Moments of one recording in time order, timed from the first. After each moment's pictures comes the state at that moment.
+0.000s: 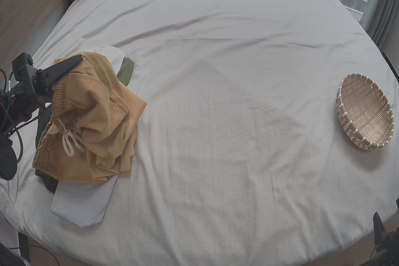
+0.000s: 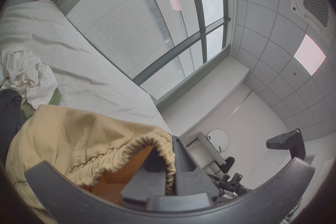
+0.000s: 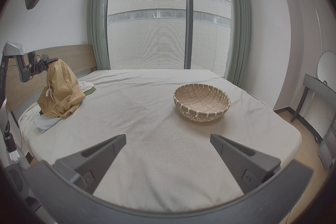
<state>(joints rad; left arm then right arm) 0.10 1.60 -0.65 -1.49 -1.02 -1.00 -0.01 0.02 -0.02 0.00 -0.03 -0.01</state>
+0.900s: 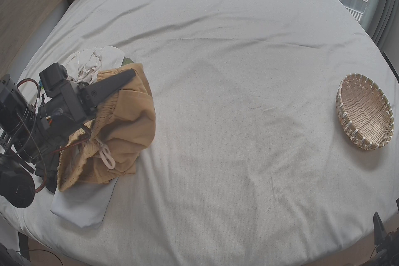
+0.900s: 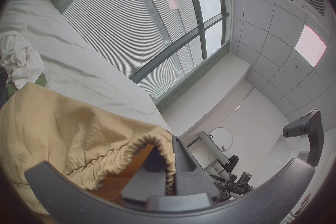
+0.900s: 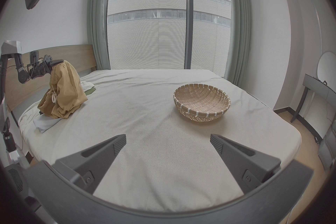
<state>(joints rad) -0.32 1.55 -0.57 -1.30 -0.67 -0.72 -0.01 0.02 -0.02 0.00 -0.03 -0.01</state>
